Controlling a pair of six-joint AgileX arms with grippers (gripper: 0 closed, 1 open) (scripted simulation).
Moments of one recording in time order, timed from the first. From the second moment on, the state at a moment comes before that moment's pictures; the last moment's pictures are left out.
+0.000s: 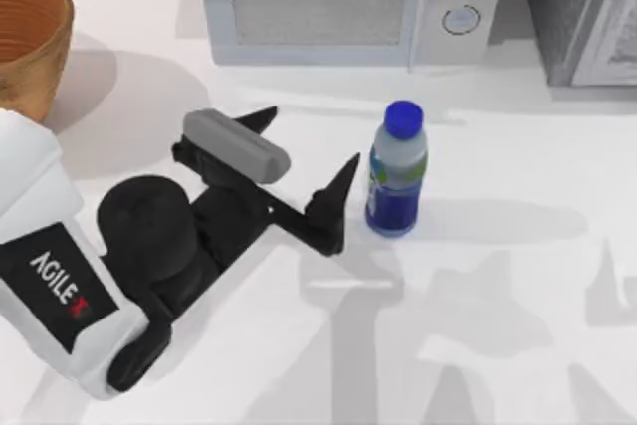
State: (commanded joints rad) left arm -0.60 2.00 0.50 1.48 0.11 0.00; right arm 0.00 0.00 0.00 0.00 0.00 0.00
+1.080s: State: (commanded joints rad) left arm -0.71 2.35 0.69 1.65 0.13 0.00; right arm 0.00 0.00 0.00 0.00 0.00 0.00
